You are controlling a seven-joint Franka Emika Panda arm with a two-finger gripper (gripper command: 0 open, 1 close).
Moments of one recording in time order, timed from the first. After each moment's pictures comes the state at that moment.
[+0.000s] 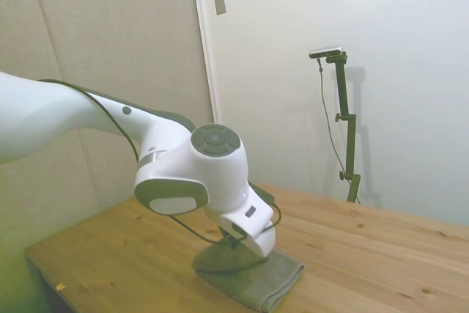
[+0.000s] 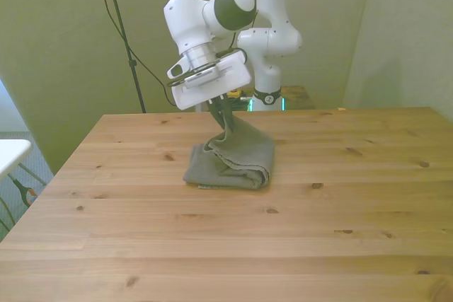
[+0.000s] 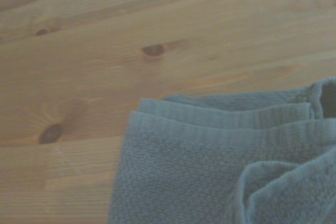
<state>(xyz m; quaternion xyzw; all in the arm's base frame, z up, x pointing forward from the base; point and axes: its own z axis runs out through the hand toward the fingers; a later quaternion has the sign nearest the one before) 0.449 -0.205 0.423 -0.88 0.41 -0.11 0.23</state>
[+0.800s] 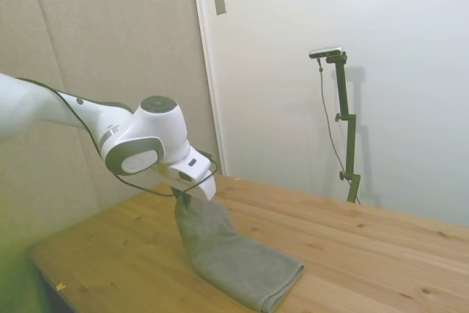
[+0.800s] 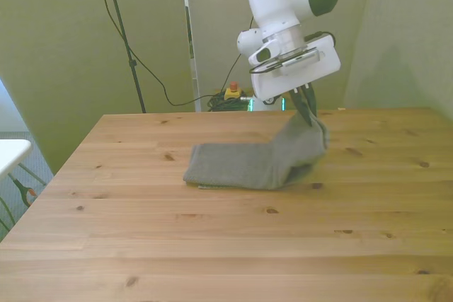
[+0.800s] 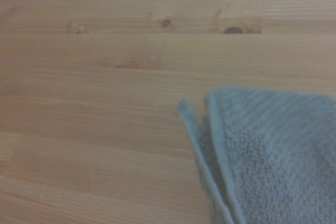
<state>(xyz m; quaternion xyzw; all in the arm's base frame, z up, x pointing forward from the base) 0.498 -0.018 0.444 -0.92 0.32 -0.10 0.21</state>
